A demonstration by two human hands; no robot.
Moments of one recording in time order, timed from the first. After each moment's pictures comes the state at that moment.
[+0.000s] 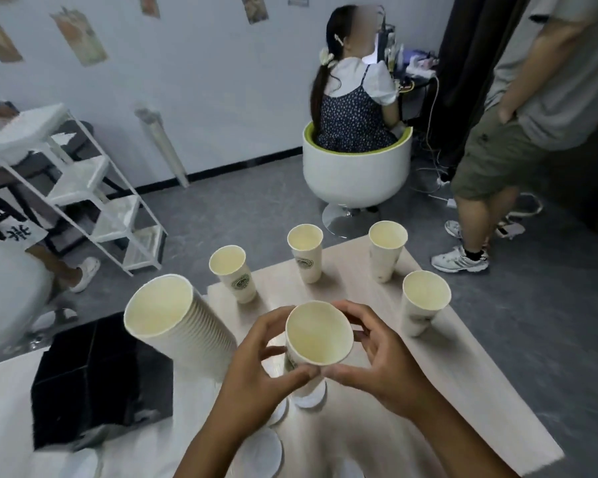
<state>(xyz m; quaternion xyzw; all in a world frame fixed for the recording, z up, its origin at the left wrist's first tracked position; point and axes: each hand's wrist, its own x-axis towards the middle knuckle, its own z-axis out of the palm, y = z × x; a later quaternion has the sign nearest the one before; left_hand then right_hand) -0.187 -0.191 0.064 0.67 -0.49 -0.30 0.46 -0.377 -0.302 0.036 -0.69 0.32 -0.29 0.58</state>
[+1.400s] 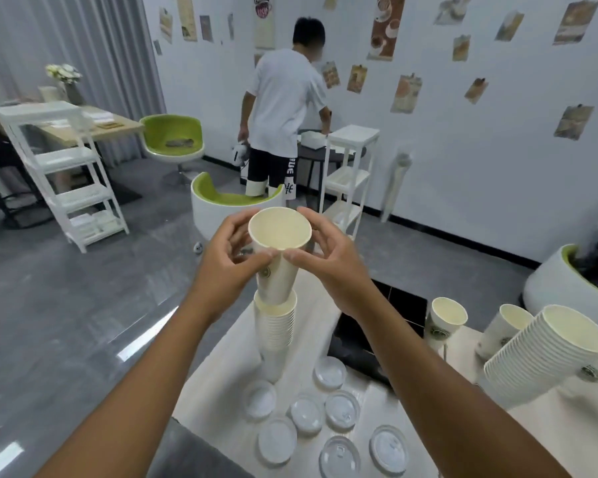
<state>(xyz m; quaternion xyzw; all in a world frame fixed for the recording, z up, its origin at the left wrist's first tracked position) 0.126 0.279 0.182 0.67 -0.26 -0.01 0.70 0.068 0.090 0.195 -0.73 -0.05 -0.15 0.66</state>
